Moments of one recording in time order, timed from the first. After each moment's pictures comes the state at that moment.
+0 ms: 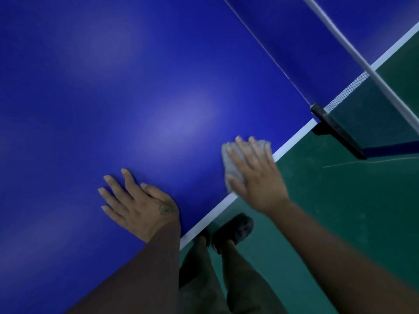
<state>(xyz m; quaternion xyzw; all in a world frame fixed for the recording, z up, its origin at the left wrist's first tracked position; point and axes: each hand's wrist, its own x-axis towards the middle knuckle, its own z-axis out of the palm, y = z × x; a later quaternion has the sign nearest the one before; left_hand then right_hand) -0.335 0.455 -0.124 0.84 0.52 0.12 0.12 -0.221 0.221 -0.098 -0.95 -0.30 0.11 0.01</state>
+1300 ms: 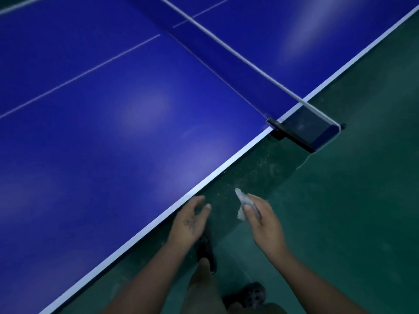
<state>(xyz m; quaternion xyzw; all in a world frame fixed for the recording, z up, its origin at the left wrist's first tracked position) -0.444 0.337 0.024 0.77 0.28 -0.12 0.56 -0.413 0.123 -0.008 -0.85 -0.03 0.12 0.52</state>
